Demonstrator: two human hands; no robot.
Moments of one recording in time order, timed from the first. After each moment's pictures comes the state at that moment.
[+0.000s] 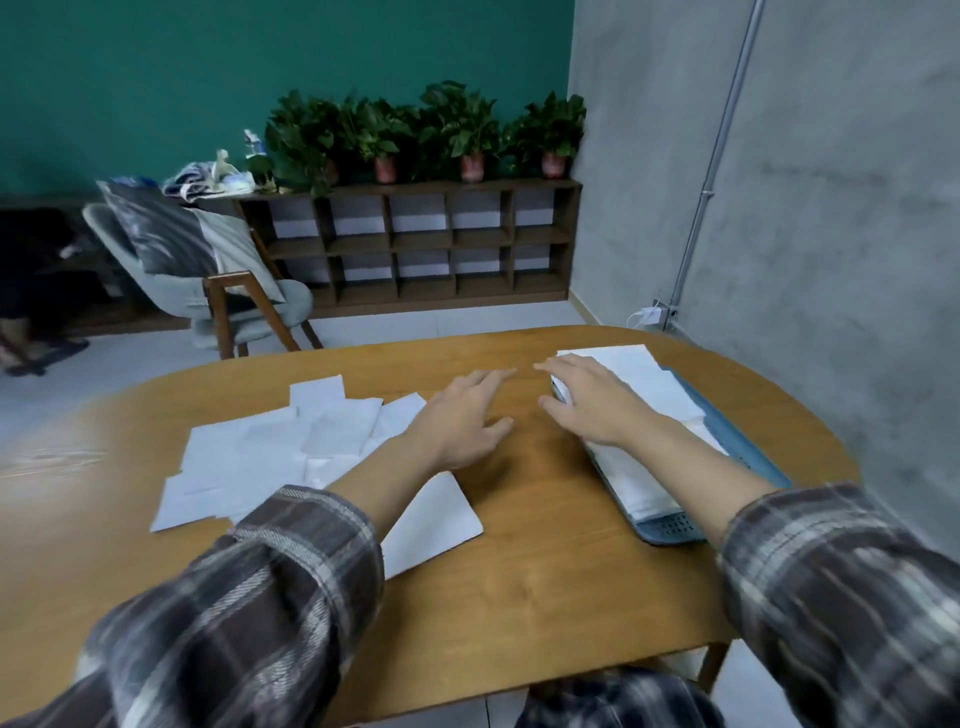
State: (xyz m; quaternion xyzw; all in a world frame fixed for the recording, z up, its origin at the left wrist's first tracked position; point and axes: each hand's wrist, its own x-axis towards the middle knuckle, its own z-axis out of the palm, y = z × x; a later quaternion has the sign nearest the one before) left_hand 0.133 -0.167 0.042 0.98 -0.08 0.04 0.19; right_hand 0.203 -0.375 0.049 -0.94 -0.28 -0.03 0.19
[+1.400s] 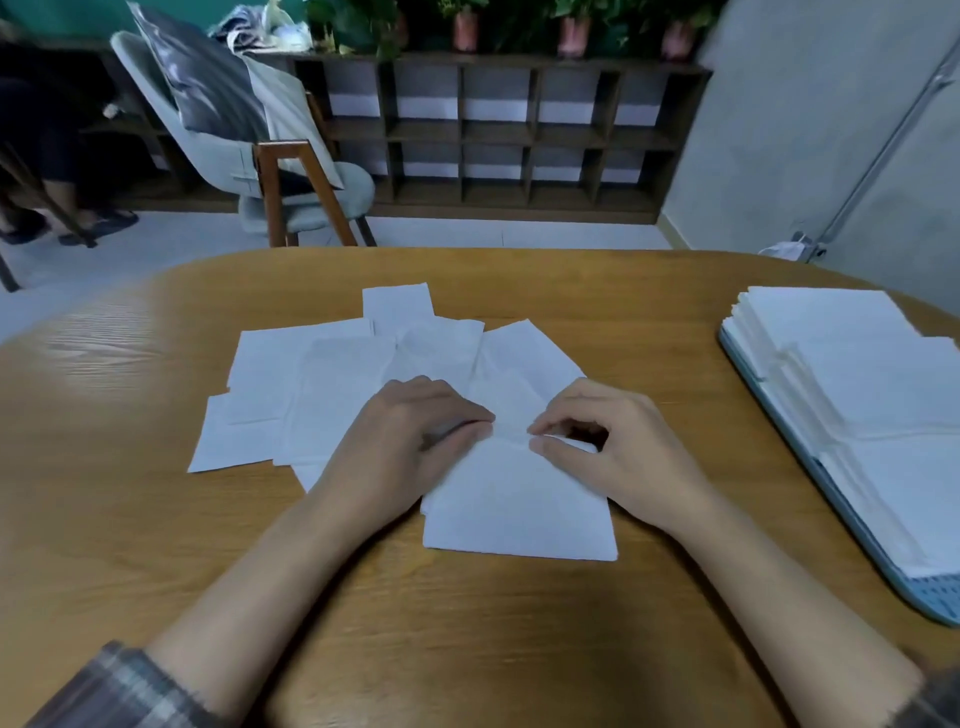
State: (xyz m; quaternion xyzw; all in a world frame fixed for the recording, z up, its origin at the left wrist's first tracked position) left_hand 0.057 -0.004 -0.050 0.92 -0.08 0.25 0.30; right_hand 0.156 -0.238 -0.044 -0.82 -0.39 0.03 0.42
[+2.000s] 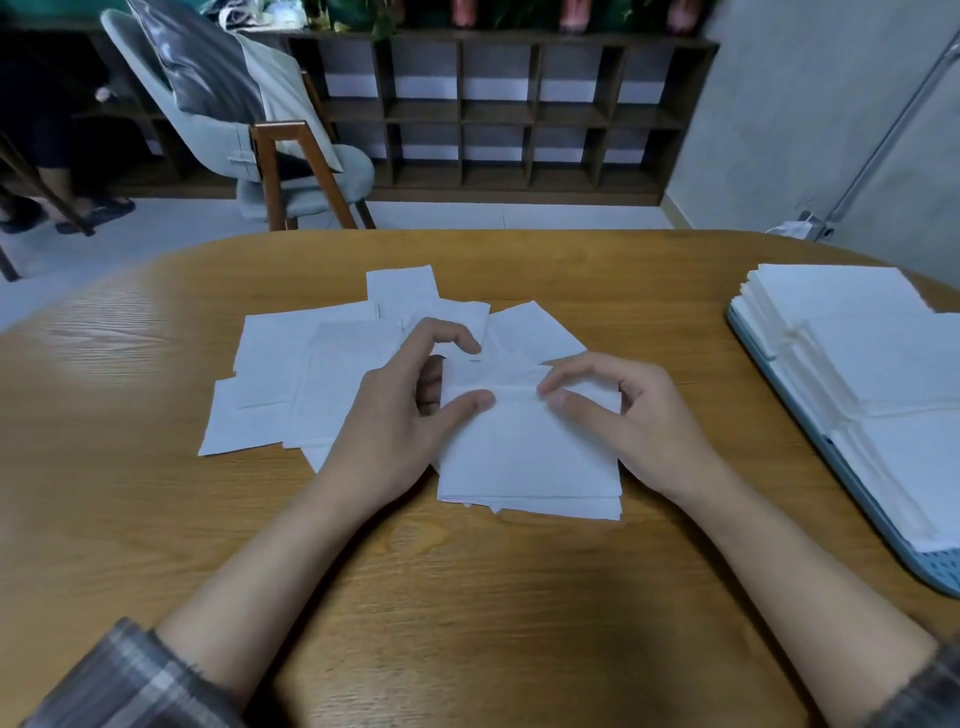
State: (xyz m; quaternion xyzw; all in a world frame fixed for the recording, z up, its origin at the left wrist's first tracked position) left_hand 0.048 -0.009 -0.038 0.83 0.01 0.18 0.53; right_hand 0.147 -0.234 -0.034 -0.73 -0.33 0.09 0.58
